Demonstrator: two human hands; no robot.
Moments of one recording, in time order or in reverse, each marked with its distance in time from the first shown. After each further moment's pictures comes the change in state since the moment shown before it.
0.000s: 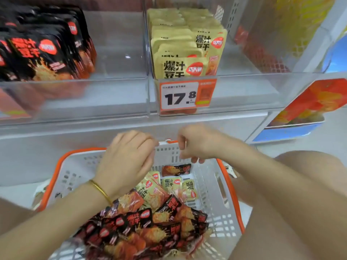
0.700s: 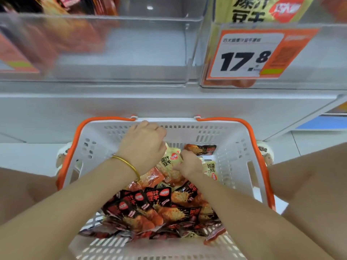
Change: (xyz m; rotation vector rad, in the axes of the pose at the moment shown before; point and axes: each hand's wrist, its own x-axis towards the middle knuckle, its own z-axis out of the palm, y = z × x) left_hand -0.020 -0.032 0.055 -0.003 -0.483 -0.304; right_hand 0.142 0.043 0.239 0.221 0.051 0.258
